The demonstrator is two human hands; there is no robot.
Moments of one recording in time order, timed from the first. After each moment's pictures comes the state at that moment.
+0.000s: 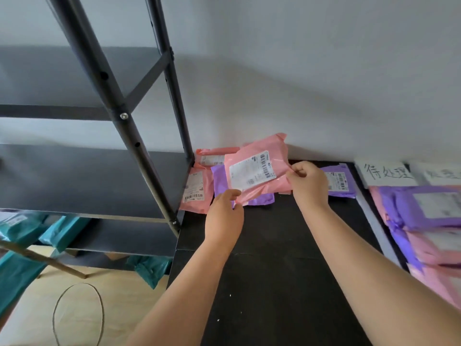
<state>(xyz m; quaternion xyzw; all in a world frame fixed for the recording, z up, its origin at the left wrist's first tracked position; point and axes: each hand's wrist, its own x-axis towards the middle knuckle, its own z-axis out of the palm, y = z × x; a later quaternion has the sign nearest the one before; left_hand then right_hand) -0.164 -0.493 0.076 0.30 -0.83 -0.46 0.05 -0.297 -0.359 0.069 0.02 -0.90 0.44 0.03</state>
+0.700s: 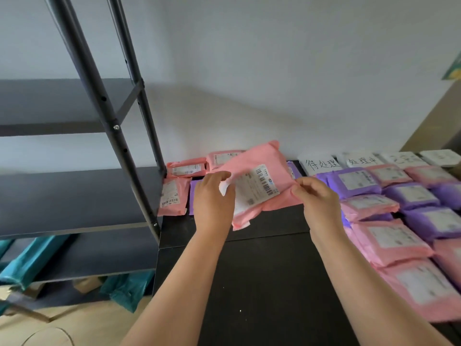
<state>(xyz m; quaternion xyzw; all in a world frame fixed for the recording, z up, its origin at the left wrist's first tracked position) -0.093 -0.441 0.150 0.16 -0.86 -0.43 0.21 -0.125 -0.255 0.154 -0.03 -0.76 0.64 0.09</state>
